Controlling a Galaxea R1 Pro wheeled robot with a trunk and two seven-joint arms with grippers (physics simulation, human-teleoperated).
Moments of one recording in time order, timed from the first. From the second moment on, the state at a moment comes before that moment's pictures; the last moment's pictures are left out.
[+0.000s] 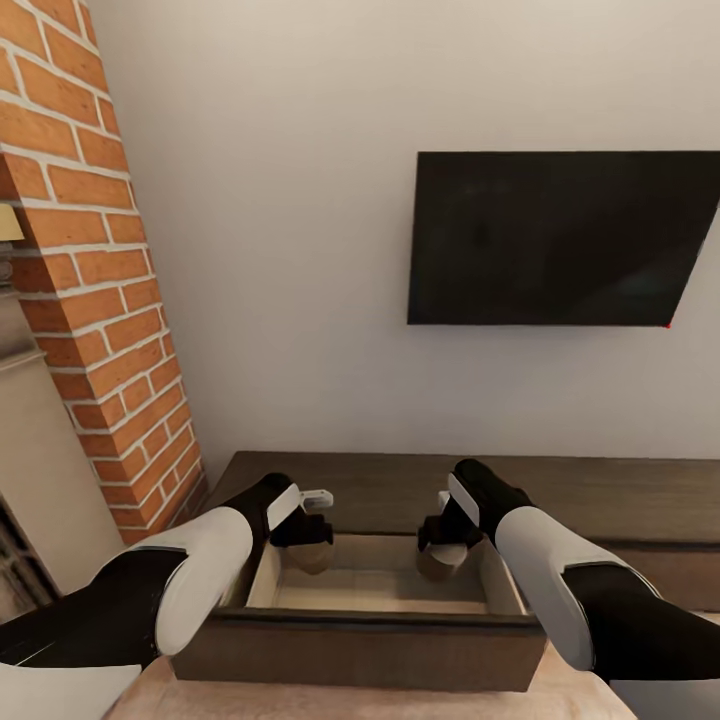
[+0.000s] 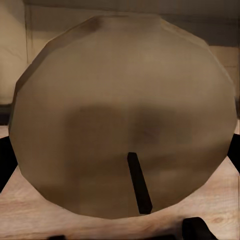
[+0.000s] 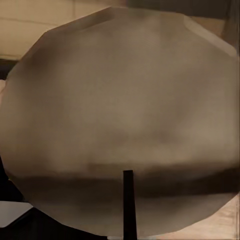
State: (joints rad) left arm -1.09 -0.17 0.02 -0.05 0.16 0.74 0.10; right arm -1.04 0.08 0.04 -0.25 -0.01 1.04 0.05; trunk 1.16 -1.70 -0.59
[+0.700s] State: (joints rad) left arm -1.09 -0.17 0.02 -0.02 0.15 0.73 0.04; right arm -1.04 0.08 0.04 -0.25 -0.01 1.04 0.06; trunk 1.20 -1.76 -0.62
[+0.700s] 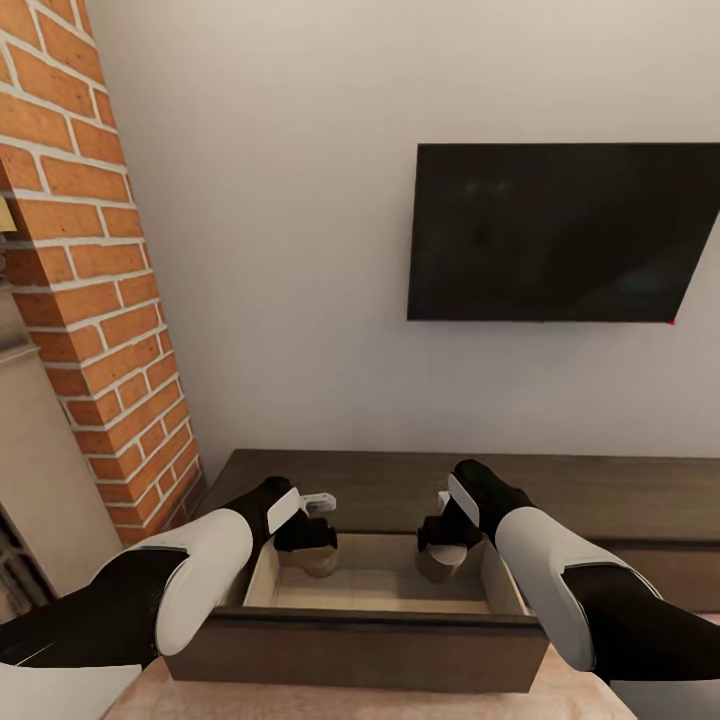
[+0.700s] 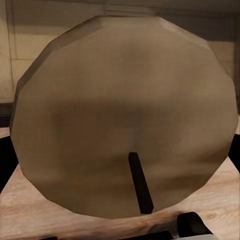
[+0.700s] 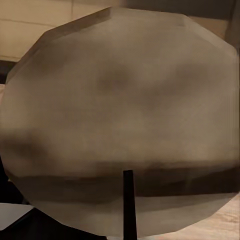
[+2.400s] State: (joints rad) left arm -1.09 -0.17 0.02 0.00 0.07 0.52 0.04; right arm -1.04 0.08 0.04 -0.24 -0.01 0.92 0.05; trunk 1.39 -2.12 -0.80
